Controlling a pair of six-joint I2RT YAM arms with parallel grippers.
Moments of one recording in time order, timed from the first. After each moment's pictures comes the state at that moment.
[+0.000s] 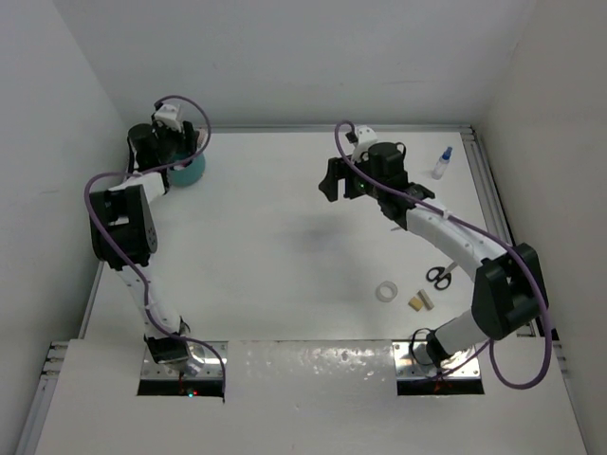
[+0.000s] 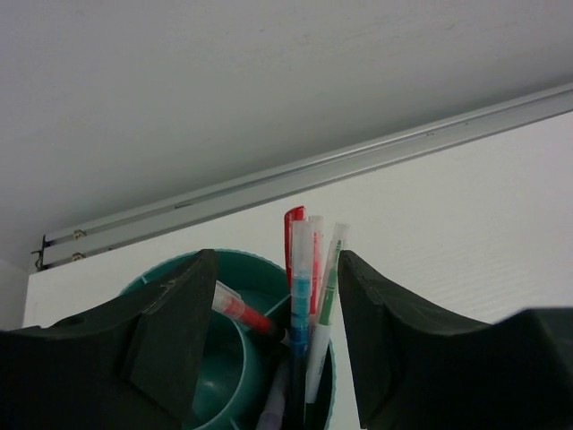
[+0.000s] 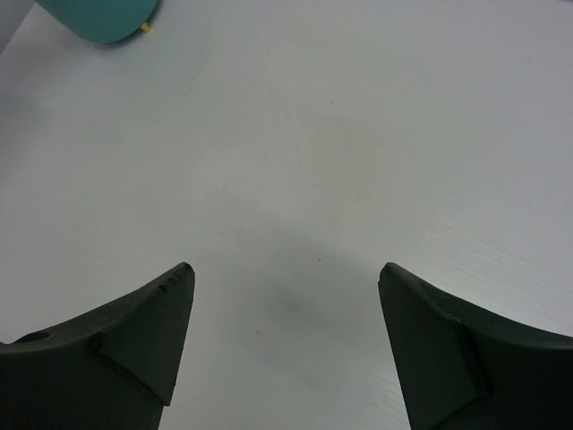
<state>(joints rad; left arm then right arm) 0.21 2.02 1.32 0.58 0.46 0.16 0.45 1.53 1.08 -0.01 -0.16 0.18</state>
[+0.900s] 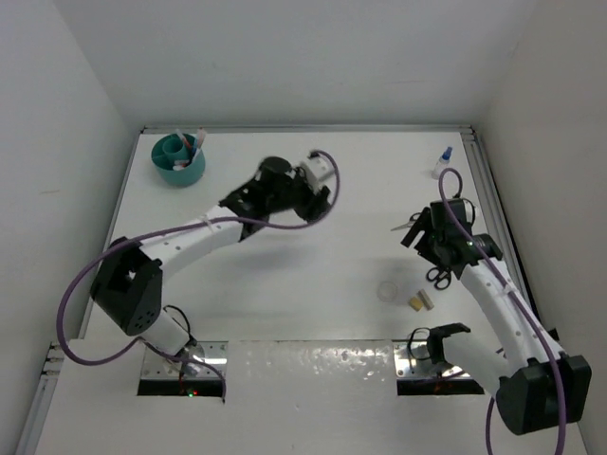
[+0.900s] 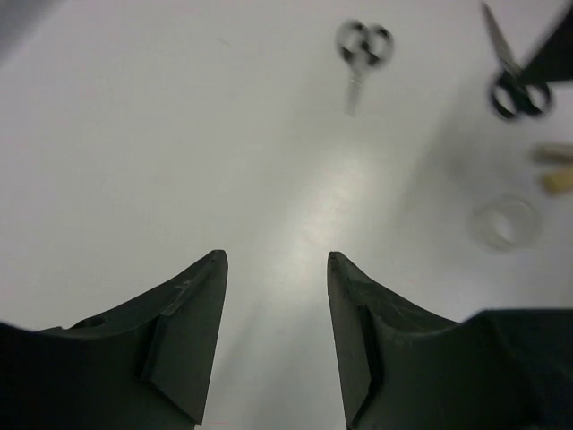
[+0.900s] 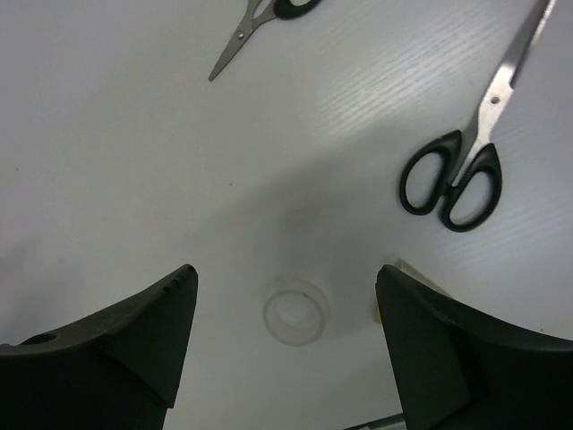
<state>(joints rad) -0.60 1.53 1.15 0.04 0.30 0.18 0.17 0.99 0.73 -0.71 0.21 0.70</state>
